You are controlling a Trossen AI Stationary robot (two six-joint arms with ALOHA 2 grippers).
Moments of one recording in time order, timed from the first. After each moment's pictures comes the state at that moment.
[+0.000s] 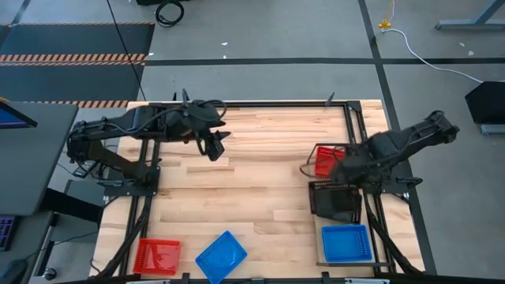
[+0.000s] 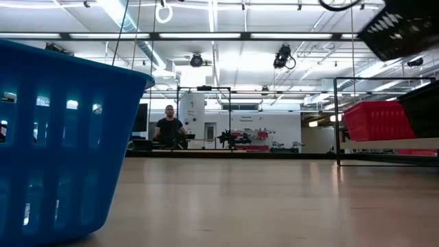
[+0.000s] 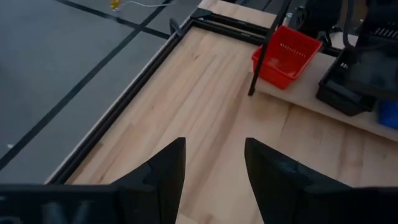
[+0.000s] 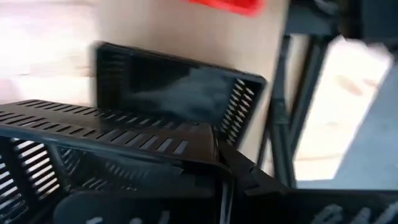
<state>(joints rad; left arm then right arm) 0.02 1.35 1.63 -0.95 -0.37 -0.28 0.40 1.12 1.19 -1.57 -0.22 2.01</state>
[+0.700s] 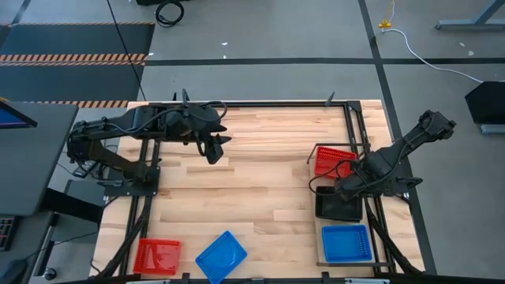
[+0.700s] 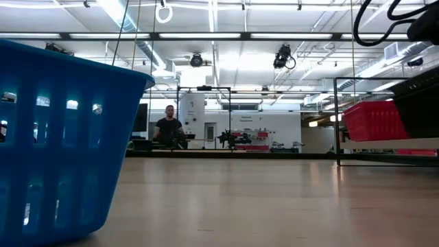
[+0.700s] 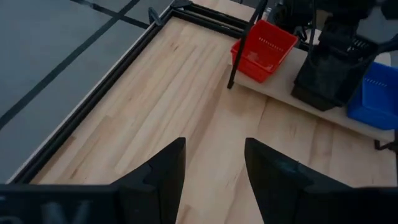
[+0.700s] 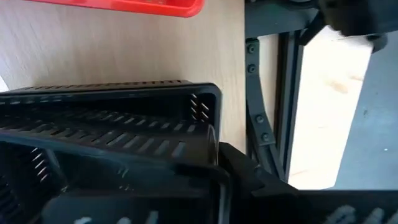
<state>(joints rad) 0.02 1.35 1.63 -0.96 -0.28 -0.32 0.56 1.10 0.94 -1.46 -0.23 2.28</state>
